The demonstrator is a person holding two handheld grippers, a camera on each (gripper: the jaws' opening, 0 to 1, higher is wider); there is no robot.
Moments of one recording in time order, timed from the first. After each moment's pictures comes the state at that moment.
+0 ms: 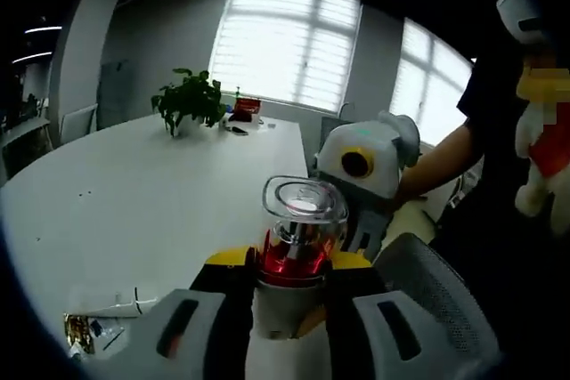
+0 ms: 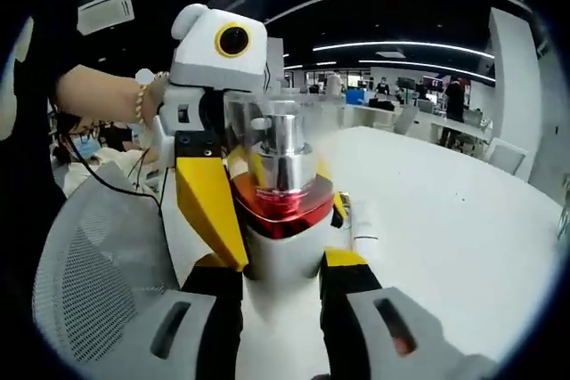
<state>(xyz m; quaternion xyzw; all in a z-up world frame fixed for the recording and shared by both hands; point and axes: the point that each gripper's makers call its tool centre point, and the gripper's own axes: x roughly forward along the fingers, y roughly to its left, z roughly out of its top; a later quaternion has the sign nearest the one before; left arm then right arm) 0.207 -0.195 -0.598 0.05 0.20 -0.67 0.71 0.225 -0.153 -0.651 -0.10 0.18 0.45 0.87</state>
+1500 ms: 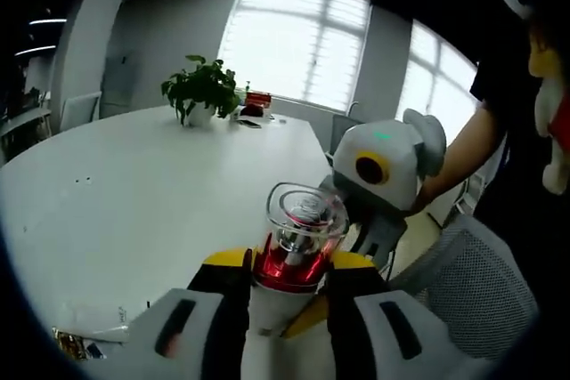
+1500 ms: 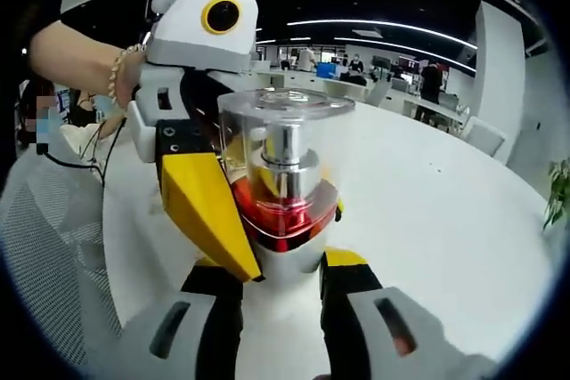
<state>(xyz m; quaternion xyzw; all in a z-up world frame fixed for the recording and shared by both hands) 0.274 -0.220 -0.646 0.03 0.21 -0.67 0.71 0.296 -0.188 -0.707 -0.14 0.22 0.39 0.88</state>
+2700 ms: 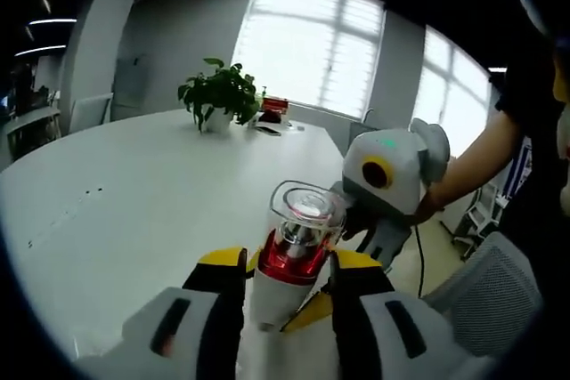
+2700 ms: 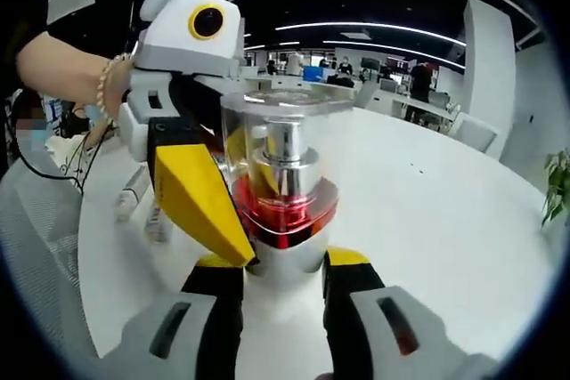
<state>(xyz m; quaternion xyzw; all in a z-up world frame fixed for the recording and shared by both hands) 0.329 -0.235 -0.647 0.03 0.21 -0.65 0.73 0.341 -0.213 -0.703 -0.12 0.22 0.37 0.90</state>
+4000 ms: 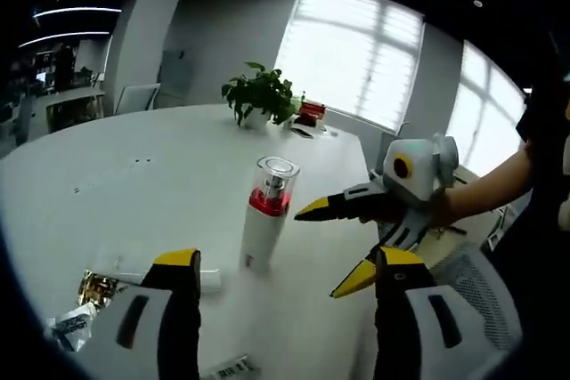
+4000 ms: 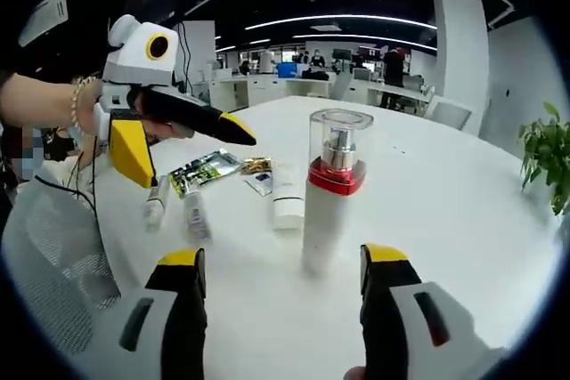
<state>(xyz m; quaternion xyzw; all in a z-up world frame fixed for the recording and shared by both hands) 0.278 -0.147 -0.628 -0.01 0.24 -0.56 0.80 0.269 -0.213 -0.683 -0.08 0.24 0.30 0.92</state>
